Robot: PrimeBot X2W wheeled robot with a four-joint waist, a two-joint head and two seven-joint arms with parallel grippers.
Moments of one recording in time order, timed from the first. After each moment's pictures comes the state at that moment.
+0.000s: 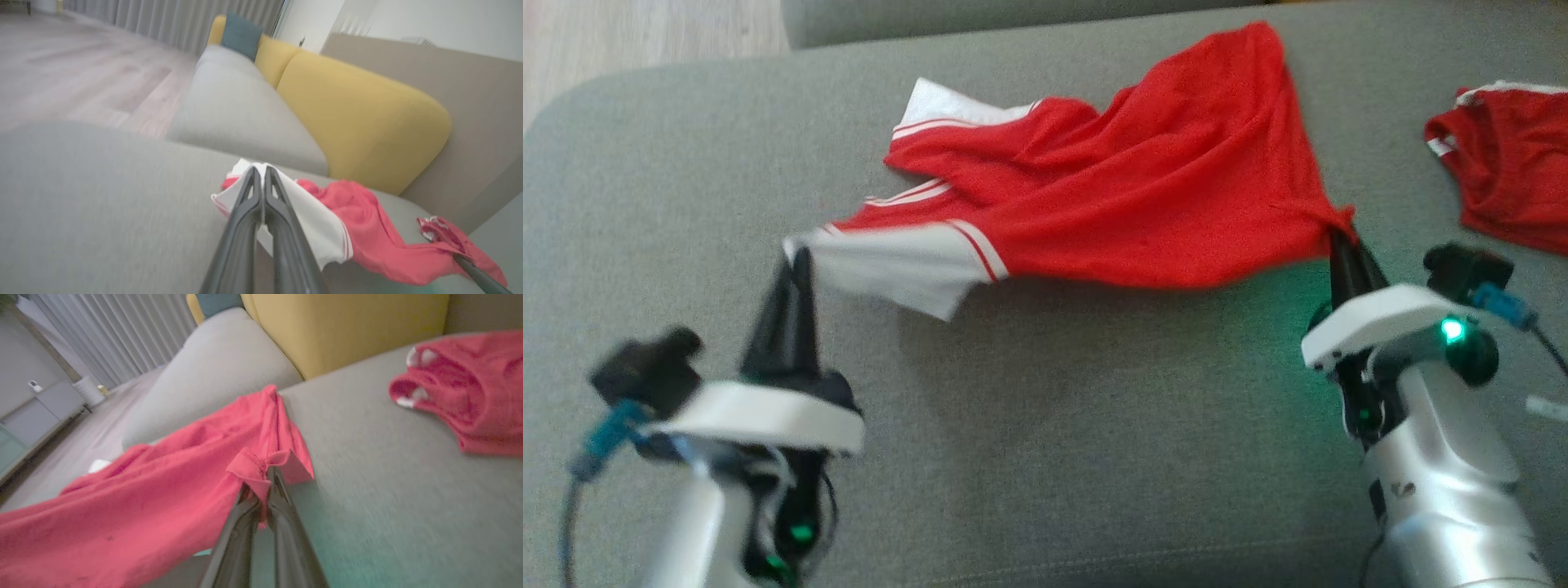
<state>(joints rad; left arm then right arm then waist) -0.08 0.12 -0.21 -0.07 -0.51 0.11 -0.10 -0.51 -0.05 -0.01 0.80 0.34 0.12 -0.12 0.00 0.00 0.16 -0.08</state>
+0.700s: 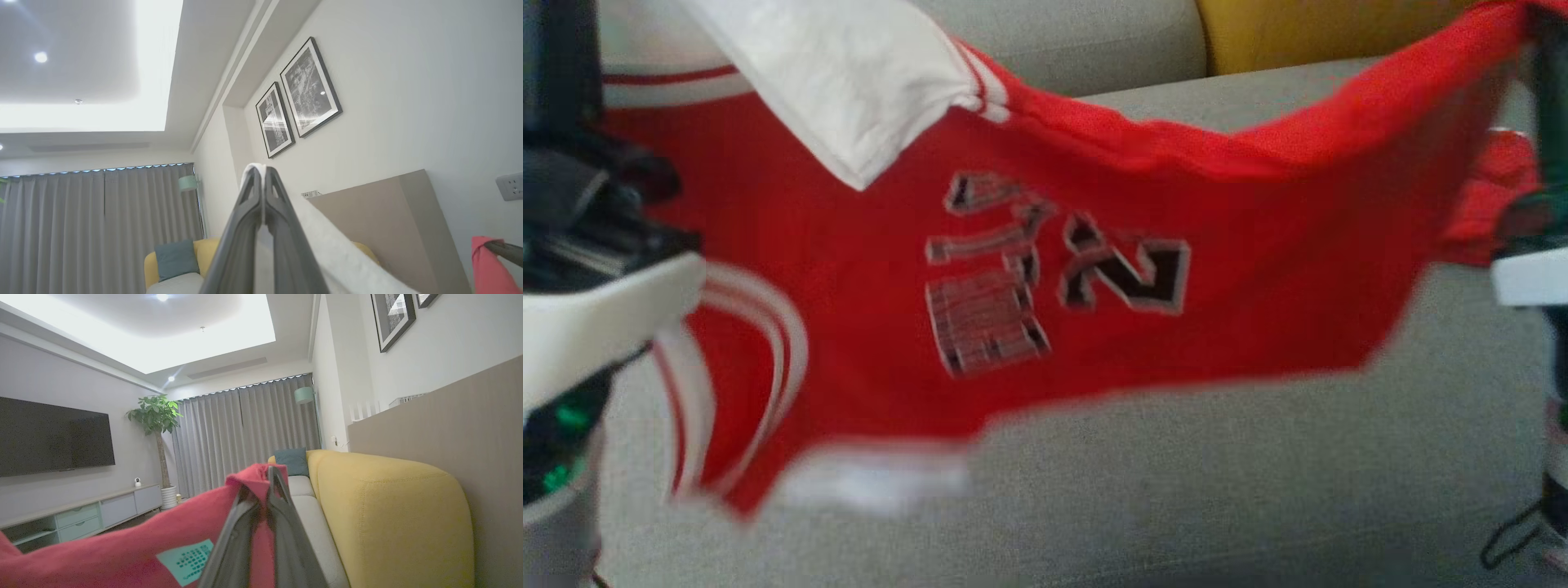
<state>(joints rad) -0.57 0.36 -0.15 -0.63 -0.41 0.09 0.20 -0.35 -0.18 -0.04 -0.34 0.49 0.12 0.28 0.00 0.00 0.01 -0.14</state>
